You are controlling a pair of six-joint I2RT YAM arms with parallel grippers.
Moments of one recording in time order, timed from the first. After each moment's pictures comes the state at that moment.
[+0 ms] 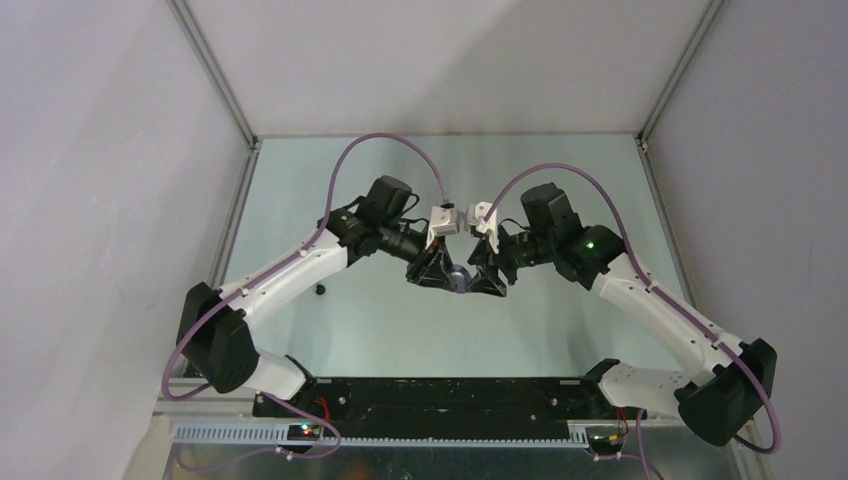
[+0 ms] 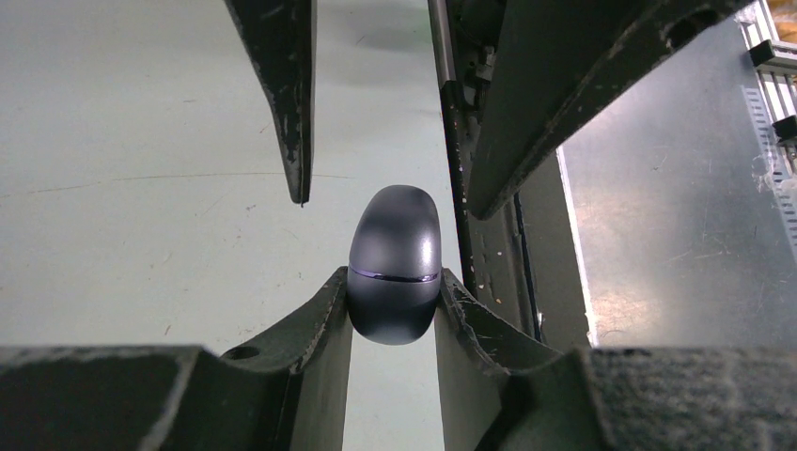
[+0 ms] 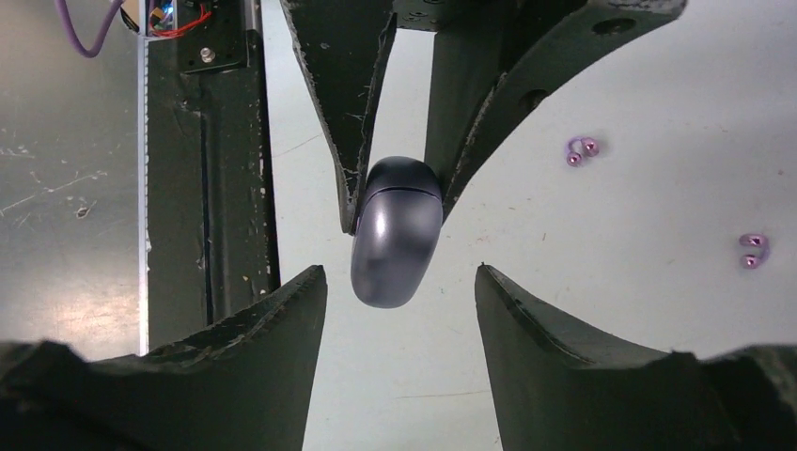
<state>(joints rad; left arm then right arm) -0.68 1.44 1.18 -0.54 0.97 0.37 0.63 1.17 1.11 -0.62 -0.71 -0.44</state>
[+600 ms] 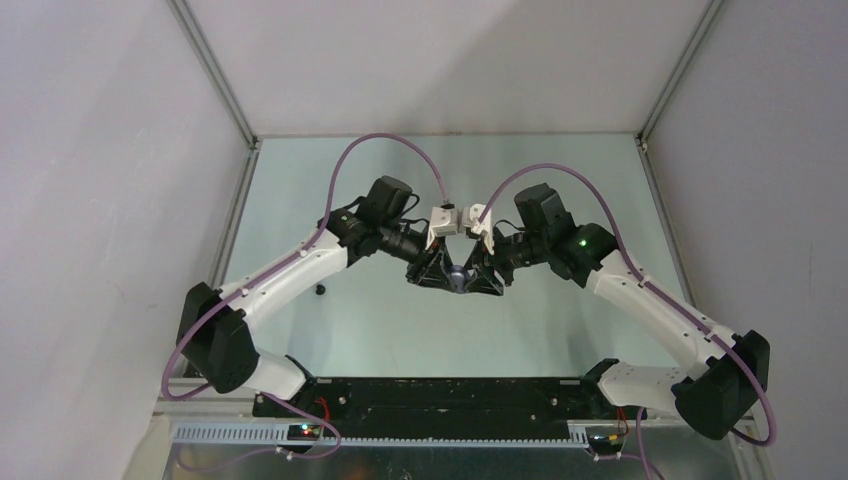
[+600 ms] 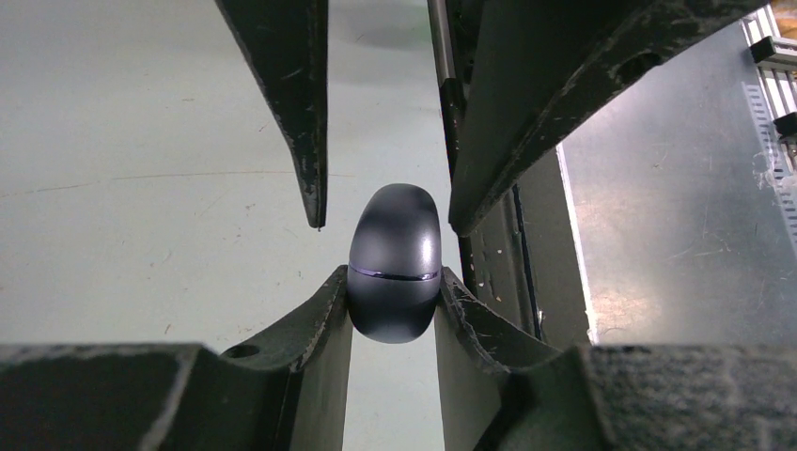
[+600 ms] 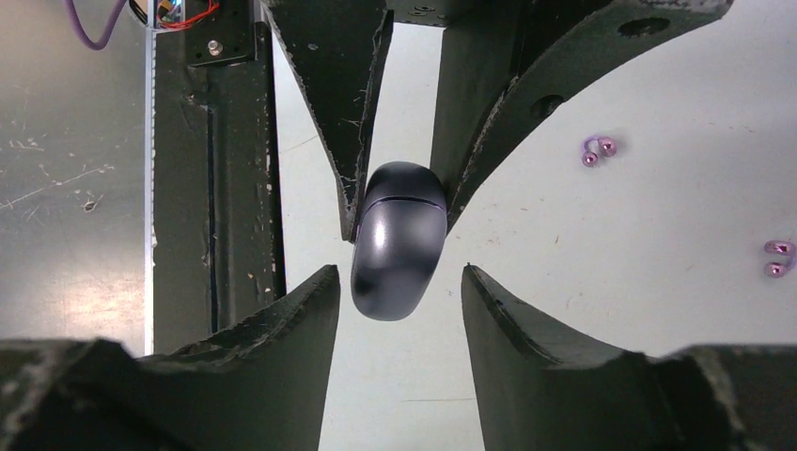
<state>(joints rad) -0.69 1.44 1.18 -0.54 0.97 0.38 0.65 1.20 1.11 -0.62 -0.73 -0.45</state>
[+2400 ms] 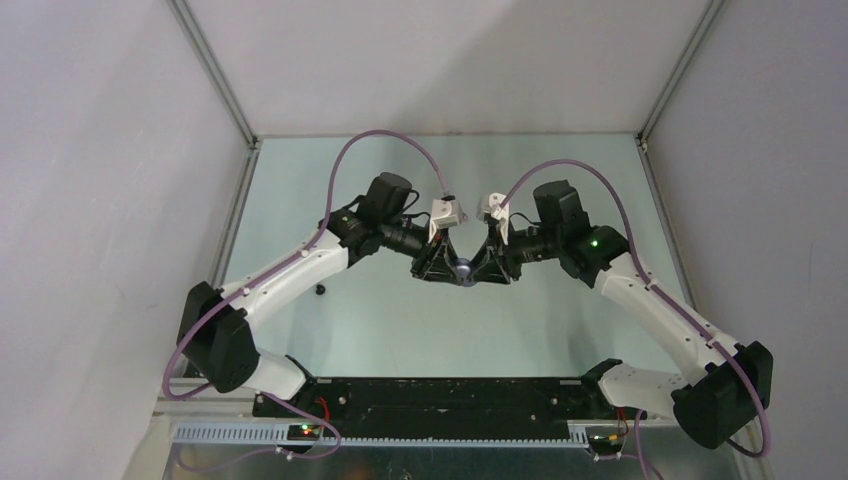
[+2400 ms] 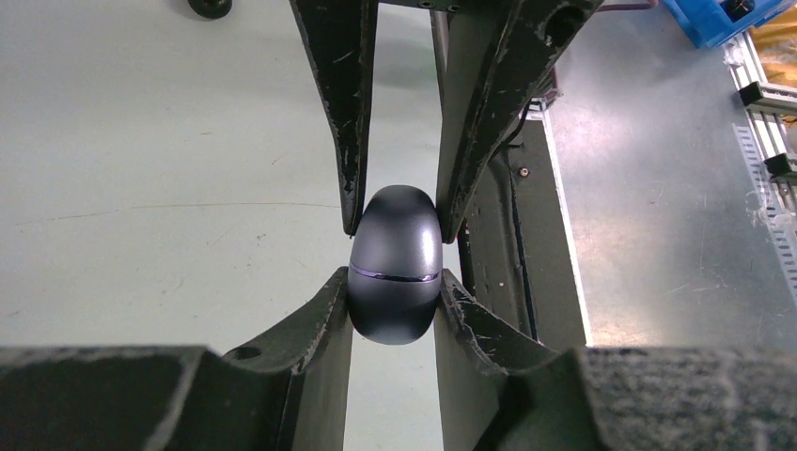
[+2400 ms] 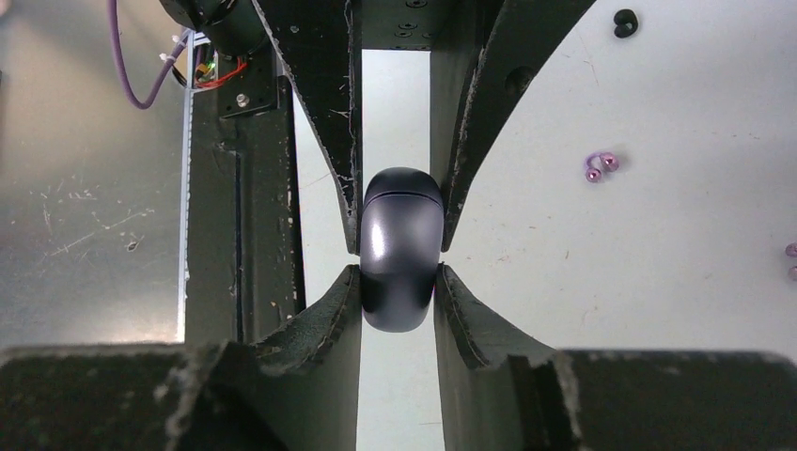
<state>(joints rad) -0.68 1.44 1.17 -0.41 0.98 0.27 0.54 1.16 1.05 -0.52 -0.87 -0.36</state>
